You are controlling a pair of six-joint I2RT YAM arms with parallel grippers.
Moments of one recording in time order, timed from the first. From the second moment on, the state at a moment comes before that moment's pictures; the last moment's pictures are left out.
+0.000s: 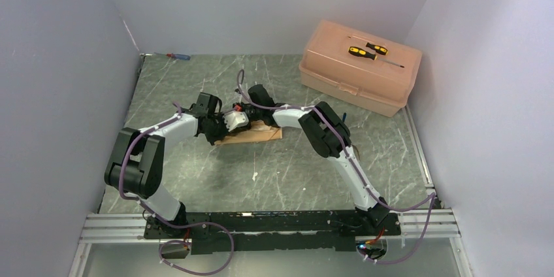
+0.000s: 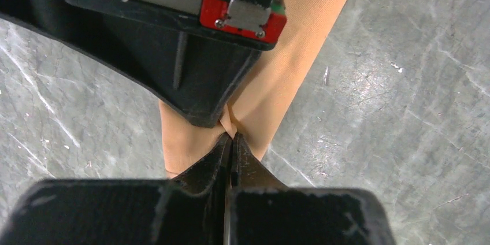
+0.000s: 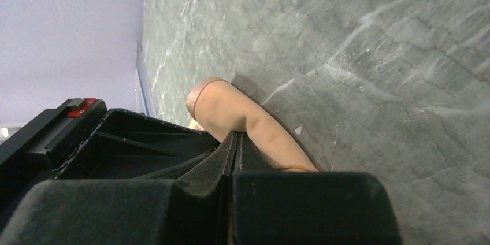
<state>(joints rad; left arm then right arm) -0.29 1.61 0.88 -0.38 0.26 0.82 0.72 2.48 1.70 0.22 -0.78 0.81</state>
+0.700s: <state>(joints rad) -0.09 1.43 1.10 -0.72 0.50 0.99 0.73 2.45 1.66 0.24 -0.71 0.76</state>
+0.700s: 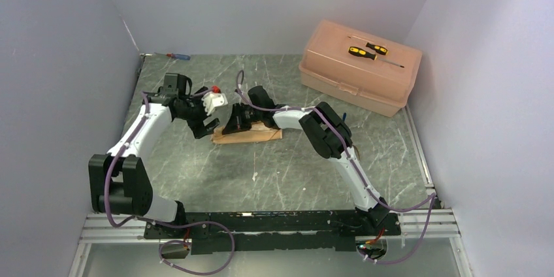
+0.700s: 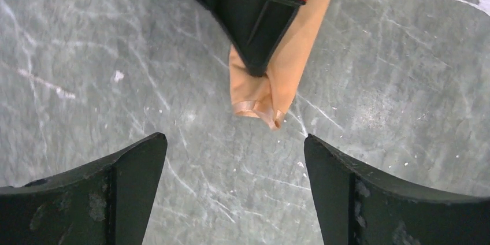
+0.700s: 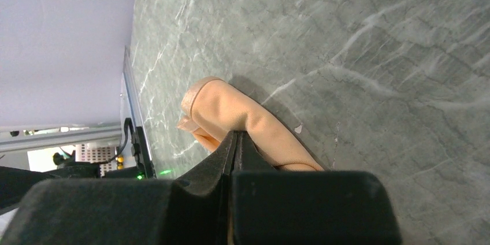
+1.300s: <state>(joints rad) -0.14 1.50 0.79 -0.48 0.51 1.48 0.72 2.45 1.65 0.27 -0.73 0.78</state>
